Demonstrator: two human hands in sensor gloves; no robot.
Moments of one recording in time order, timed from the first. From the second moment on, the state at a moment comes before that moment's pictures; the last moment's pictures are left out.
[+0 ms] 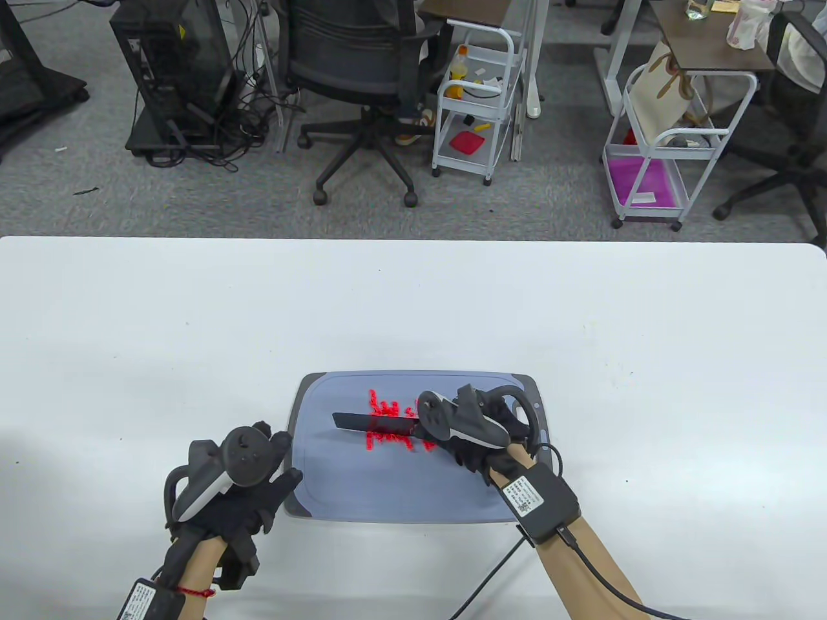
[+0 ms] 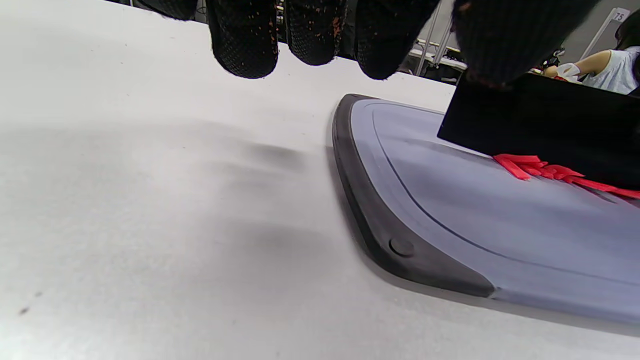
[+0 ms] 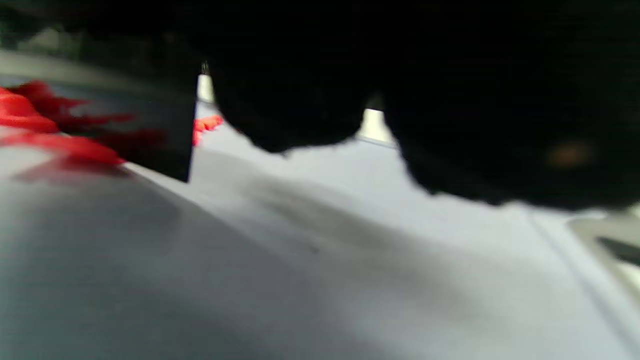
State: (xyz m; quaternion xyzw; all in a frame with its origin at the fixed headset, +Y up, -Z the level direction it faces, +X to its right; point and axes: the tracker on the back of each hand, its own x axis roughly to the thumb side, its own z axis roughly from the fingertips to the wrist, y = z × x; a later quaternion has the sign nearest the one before) left_hand -0.262 -0.727 -0.271 -0.16 -0.01 0.10 0.98; right_hand 0.050 -0.742 -0.361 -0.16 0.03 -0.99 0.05
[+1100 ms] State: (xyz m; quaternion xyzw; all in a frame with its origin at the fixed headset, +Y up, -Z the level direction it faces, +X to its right) left_hand -0.261 -0.730 -0.272 -0.17 -0.02 0.10 0.98; right_hand 0.062 -0.746 -0.351 -0.14 0.05 -0.99 0.02
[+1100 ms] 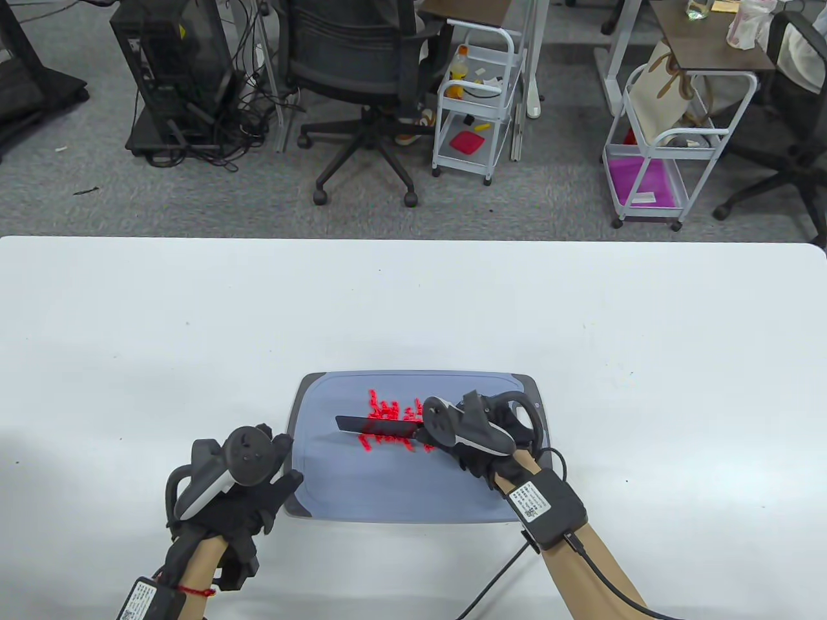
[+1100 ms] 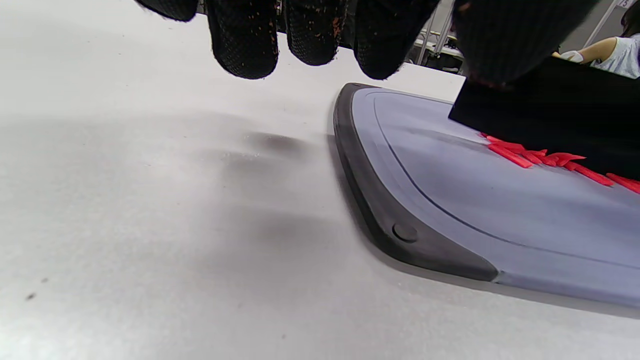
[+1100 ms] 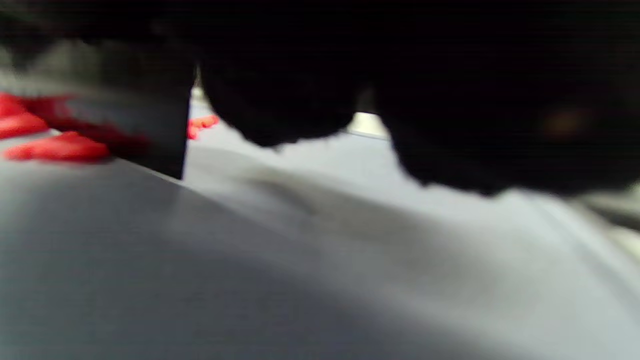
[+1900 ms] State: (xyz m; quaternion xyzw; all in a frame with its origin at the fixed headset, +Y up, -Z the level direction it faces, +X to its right) left_hand -0.262 -0.728 -0.271 -0.16 -0.02 0.10 0.98; right_hand 0.045 -0.739 -0.346 -0.18 0.06 -0.98 0.08
